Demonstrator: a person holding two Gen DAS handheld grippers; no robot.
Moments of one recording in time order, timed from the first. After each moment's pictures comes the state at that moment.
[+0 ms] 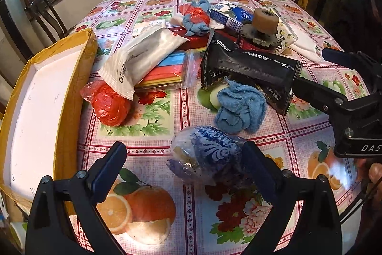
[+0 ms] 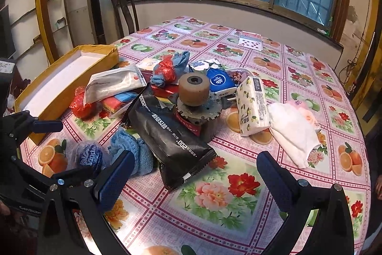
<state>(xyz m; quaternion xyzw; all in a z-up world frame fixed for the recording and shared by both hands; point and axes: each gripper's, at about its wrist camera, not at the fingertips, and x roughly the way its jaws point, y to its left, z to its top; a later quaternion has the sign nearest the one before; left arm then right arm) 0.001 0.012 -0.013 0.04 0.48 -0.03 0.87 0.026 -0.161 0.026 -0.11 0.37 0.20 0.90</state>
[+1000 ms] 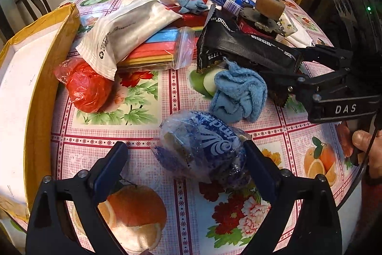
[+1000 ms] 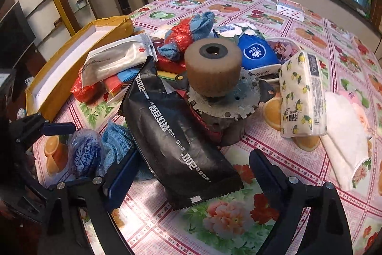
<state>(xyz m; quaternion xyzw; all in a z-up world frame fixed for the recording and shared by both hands) 0.014 0.027 -0.033 -0.01 0.52 -0.08 0.85 0.085 -0.150 -0.013 -0.08 0.47 0.30 0.83</state>
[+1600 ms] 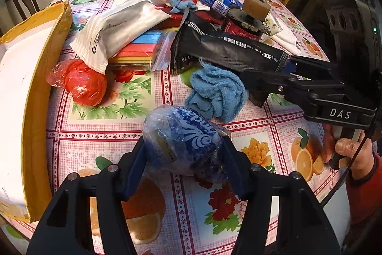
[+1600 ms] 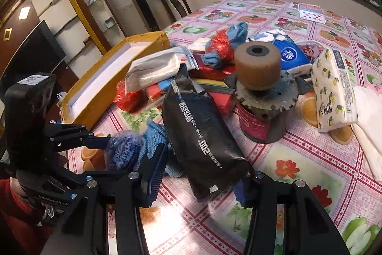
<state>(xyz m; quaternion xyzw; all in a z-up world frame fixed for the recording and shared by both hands) 0.002 0.034 -0.027 -0.03 0.52 -0.12 0.84 0.057 -0.149 -0.007 -0.01 0.42 0.38 0.82</state>
